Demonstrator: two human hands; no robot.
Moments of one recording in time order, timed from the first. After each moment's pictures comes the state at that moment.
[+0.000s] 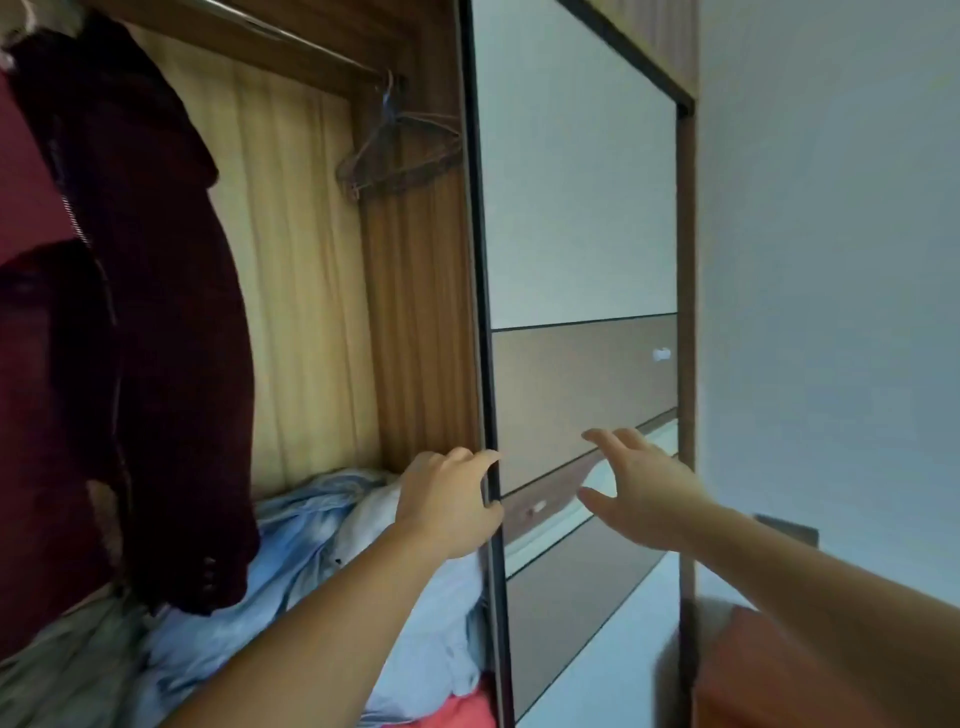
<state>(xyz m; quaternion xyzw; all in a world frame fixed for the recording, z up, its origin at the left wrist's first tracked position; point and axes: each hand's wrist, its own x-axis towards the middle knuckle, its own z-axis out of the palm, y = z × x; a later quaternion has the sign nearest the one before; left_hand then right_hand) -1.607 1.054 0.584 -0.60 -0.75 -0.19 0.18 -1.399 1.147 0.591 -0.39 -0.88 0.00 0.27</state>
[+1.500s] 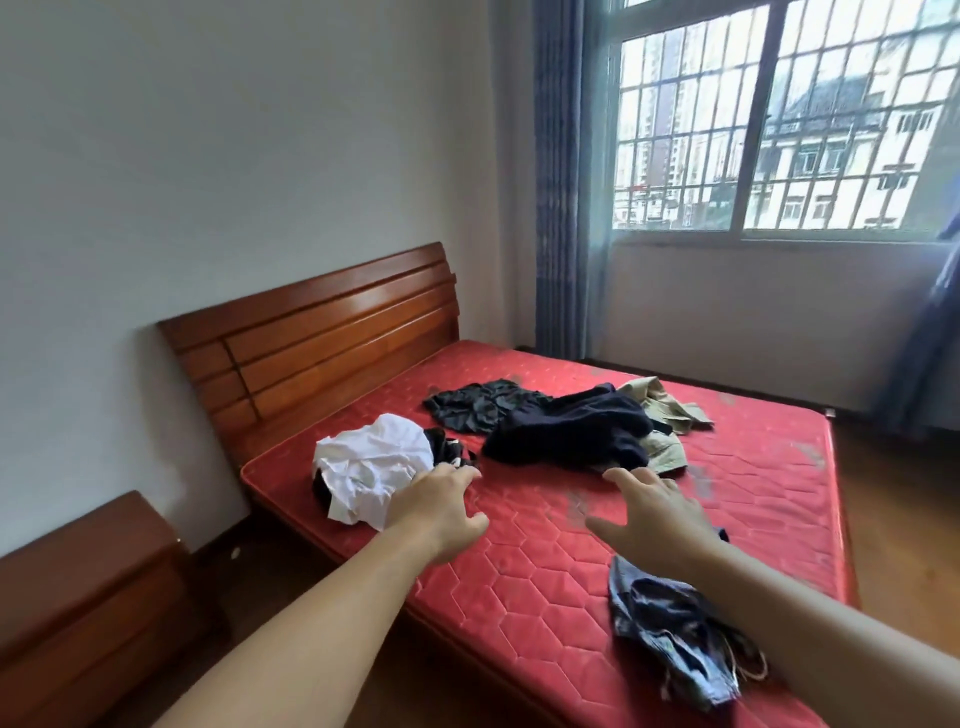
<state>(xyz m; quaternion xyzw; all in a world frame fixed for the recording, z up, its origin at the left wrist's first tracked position) -1.169 0.675 0.394 -0.99 -0.11 -0.03 -0.11 -1.108 0.431 0.384 -0.97 -0.18 -0.01 0.15</state>
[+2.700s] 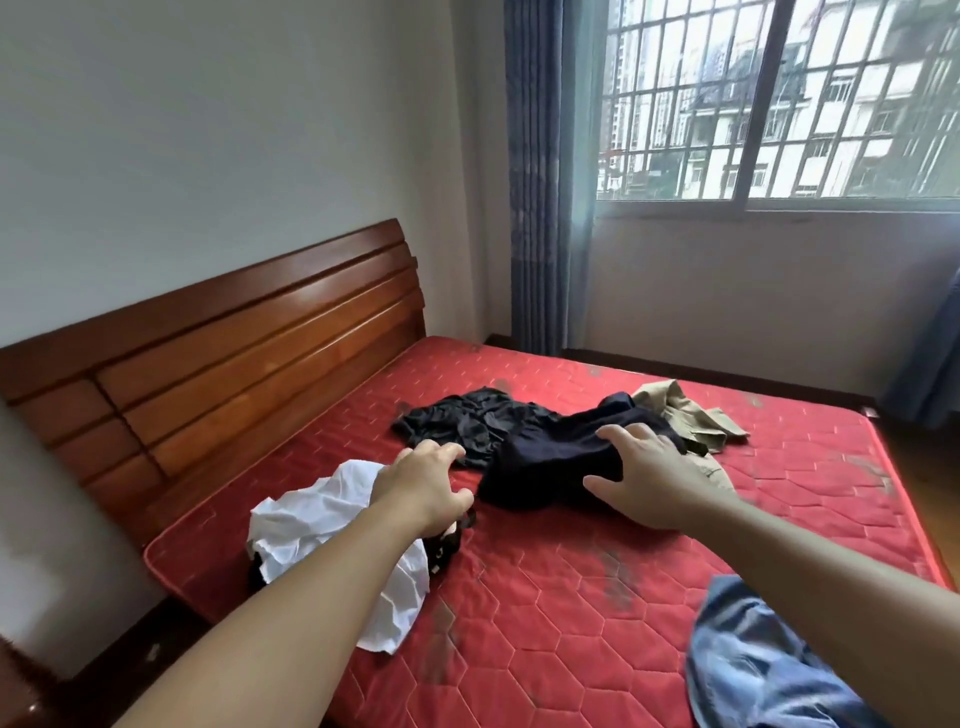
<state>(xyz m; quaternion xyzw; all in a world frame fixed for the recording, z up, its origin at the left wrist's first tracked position) -0.821 0.892 0.360 -0.99 -0.07 -0.01 -0.10 -0.770 0.632 0.363 -0.98 -0.14 -0.01 0.14</state>
